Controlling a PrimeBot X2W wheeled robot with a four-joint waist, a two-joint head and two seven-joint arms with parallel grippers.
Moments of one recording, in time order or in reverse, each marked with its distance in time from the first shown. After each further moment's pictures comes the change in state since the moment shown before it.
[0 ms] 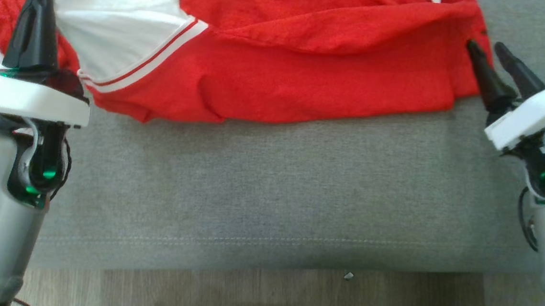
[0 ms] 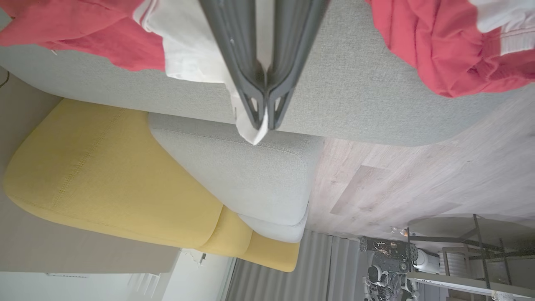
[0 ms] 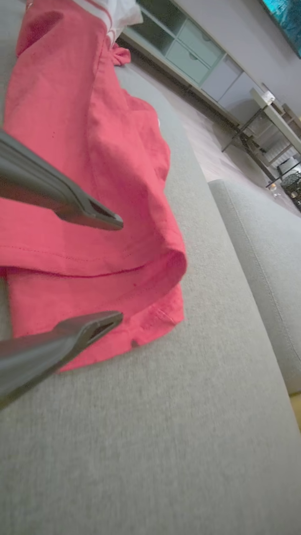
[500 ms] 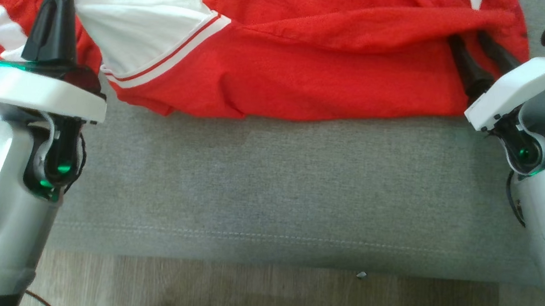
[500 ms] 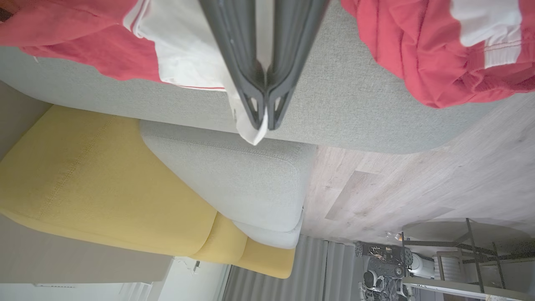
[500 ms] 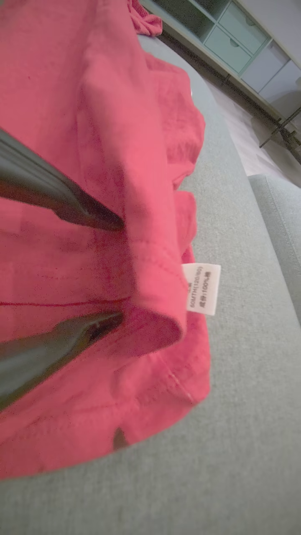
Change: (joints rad) left arm -0.039 -0.024 -0.037 0.021 0.011 -0.018 -0.007; right arm -0.157 0.007 0.136 0.229 -0.075 0.000 -0.086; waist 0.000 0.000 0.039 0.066
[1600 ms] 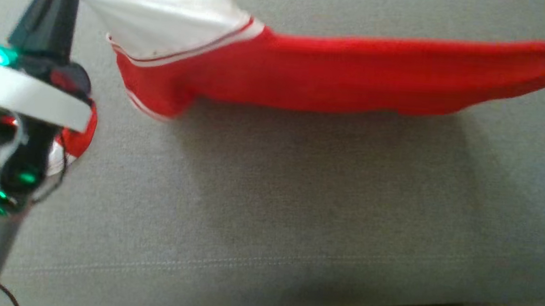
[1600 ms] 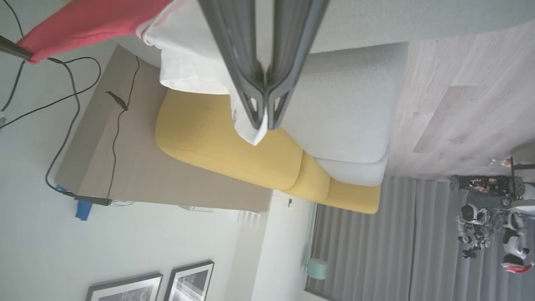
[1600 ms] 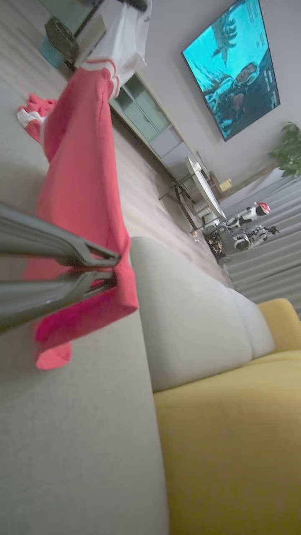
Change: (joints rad) left arm 0.041 0.101 0.026 -0.327 -0.106 0.019 0.240; right arm 0.382 -0.157 -0.326 -0.653 0.322 0.000 0.314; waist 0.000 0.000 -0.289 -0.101
